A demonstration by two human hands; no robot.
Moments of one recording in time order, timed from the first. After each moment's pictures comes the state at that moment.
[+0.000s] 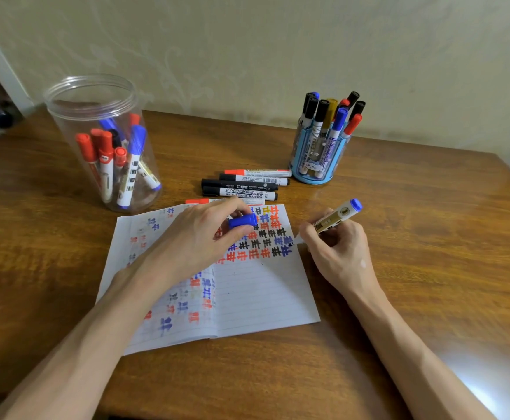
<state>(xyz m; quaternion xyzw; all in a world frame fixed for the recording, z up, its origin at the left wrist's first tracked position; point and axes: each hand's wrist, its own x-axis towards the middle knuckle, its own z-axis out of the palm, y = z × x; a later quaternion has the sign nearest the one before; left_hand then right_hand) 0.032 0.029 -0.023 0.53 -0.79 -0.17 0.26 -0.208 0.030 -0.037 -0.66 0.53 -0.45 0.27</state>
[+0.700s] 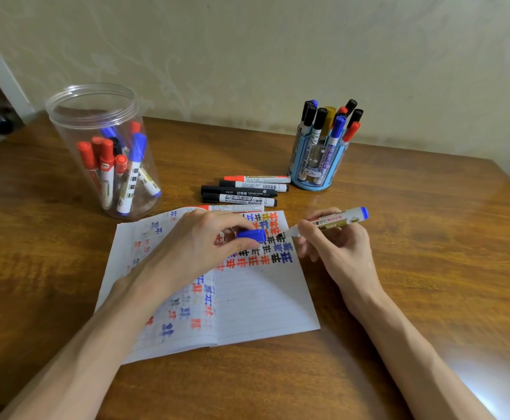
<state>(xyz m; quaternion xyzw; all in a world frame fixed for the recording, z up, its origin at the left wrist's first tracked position) 0.032 0.031 -0.016 0.49 -0.80 -0.18 0.30 -0.208 0.033 -0.025 -0.59 0.48 -0.50 0.41</state>
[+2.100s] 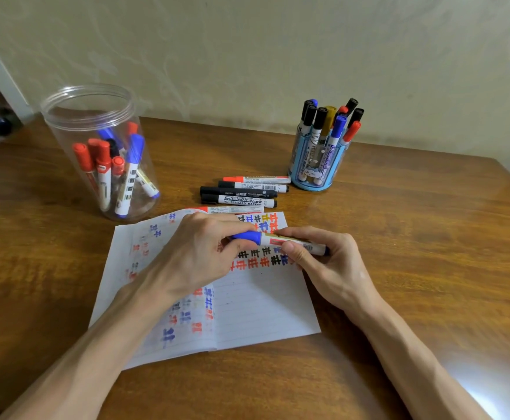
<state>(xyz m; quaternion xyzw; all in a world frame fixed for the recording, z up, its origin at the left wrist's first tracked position) 0.028 0.031 -0.021 0.45 -0.81 -0.12 0.35 -0.214 0.033 -0.040 -0.68 0.45 -0.41 0.40</state>
